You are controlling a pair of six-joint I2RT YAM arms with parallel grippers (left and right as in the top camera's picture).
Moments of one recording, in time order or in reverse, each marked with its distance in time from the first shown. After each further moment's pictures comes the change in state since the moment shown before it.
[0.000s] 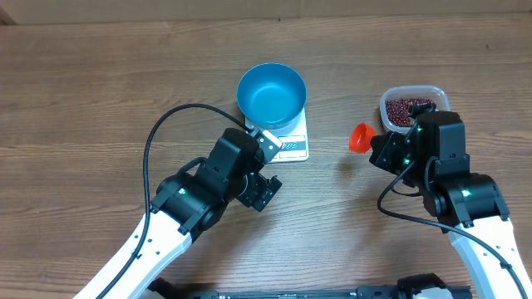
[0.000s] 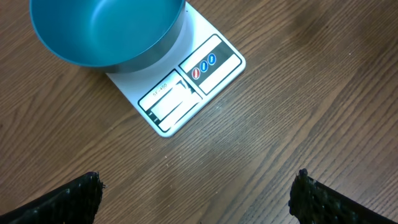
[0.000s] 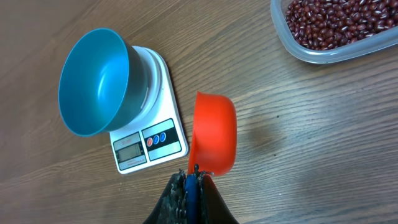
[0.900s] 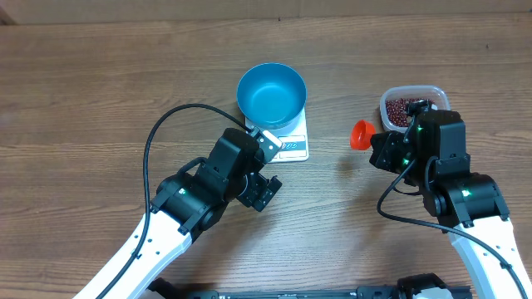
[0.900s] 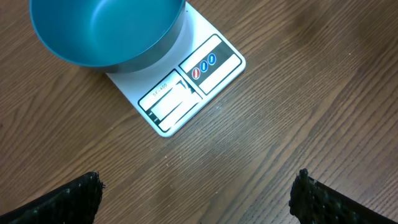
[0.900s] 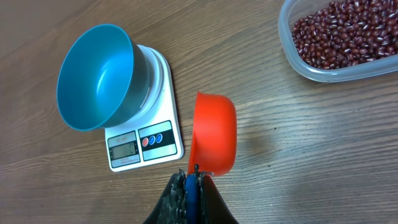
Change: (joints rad) left arm 0.000 0.000 0.000 0.000 0.000 0.000; right arm 0.000 0.000 0.000 0.019 0.000 -0.094
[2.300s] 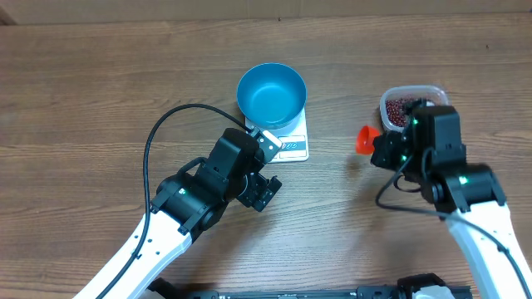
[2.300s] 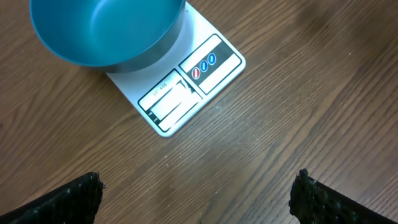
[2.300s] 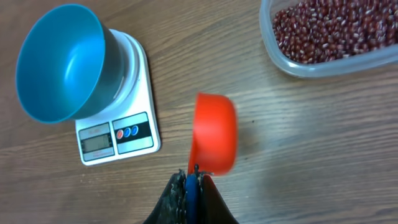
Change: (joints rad) left arm 0.000 0.000 0.000 -0.001 0.000 0.000; right arm 0.000 0.072 0.054 -0.077 0.050 -0.061
